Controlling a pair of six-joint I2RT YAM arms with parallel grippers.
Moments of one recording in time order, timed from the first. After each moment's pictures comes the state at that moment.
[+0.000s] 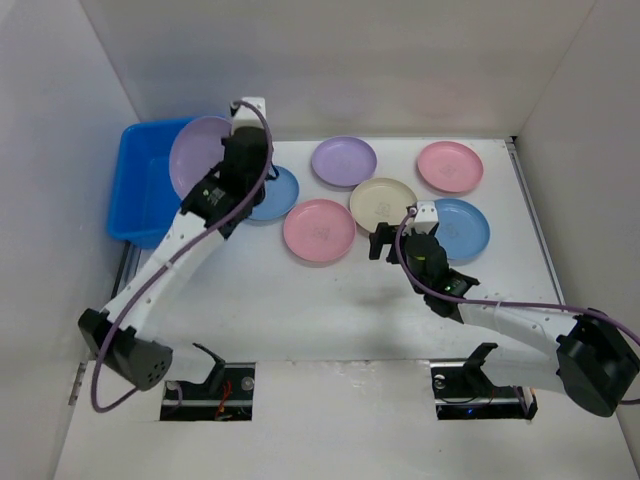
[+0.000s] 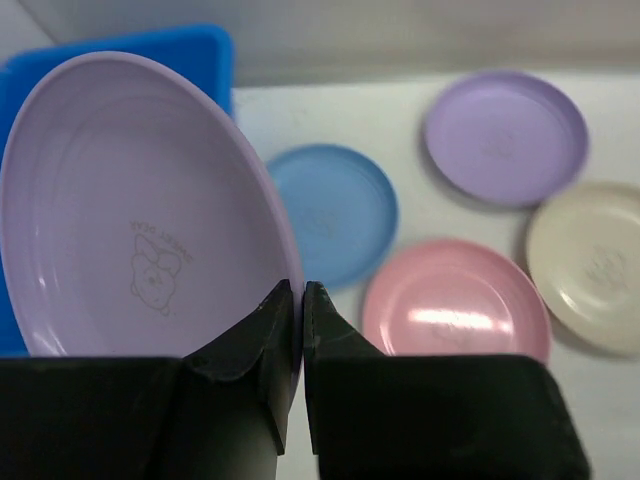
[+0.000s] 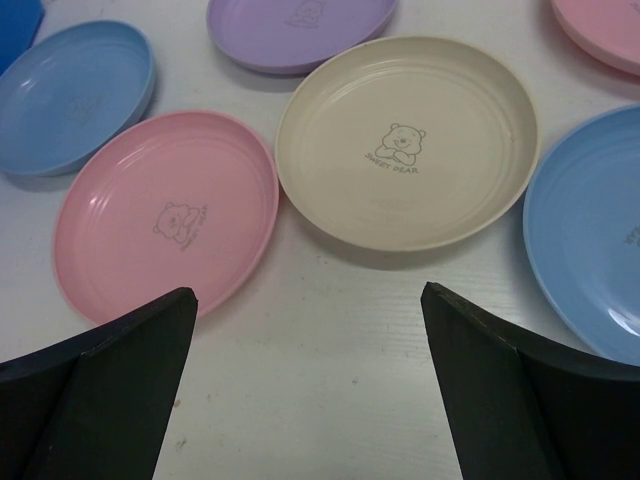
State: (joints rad) left arm -0.63 1.30 1.45 -0.57 -0.65 -0.18; right arm 0.75 1.15 0.54 0.32 0.52 0.36
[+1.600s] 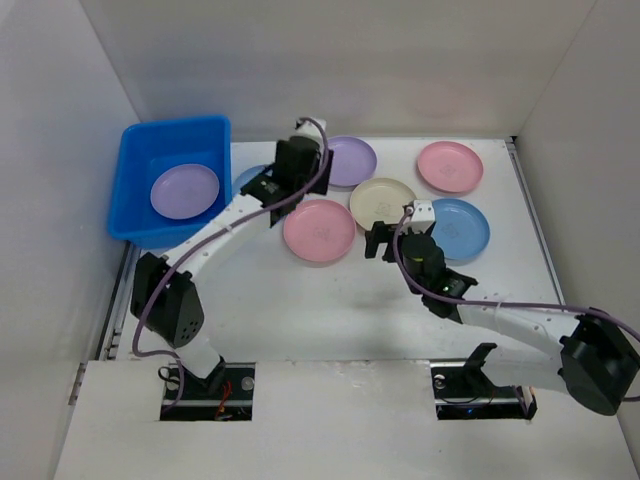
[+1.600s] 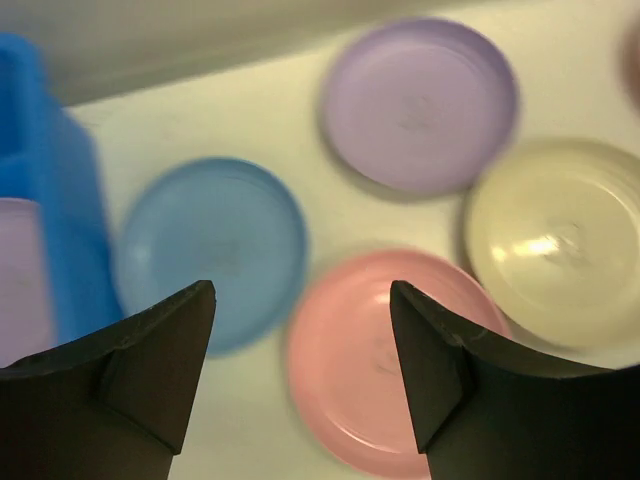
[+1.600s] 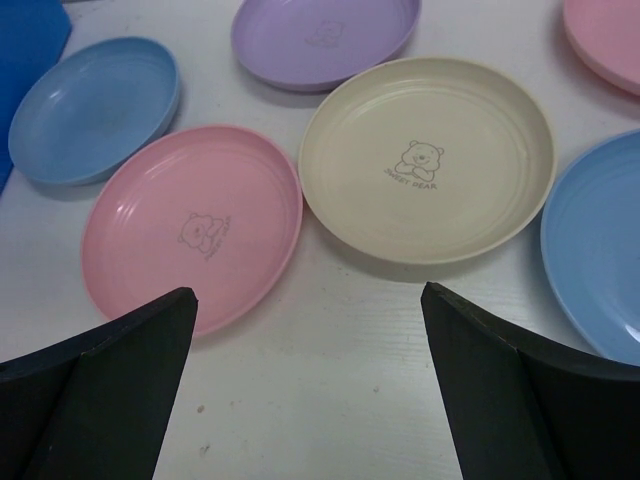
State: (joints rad) left arm -0.56 1.64 1.53 -0.37 -0.38 -0.11; right arm 0.79 1.17 0.58 0.32 0.56 0.35
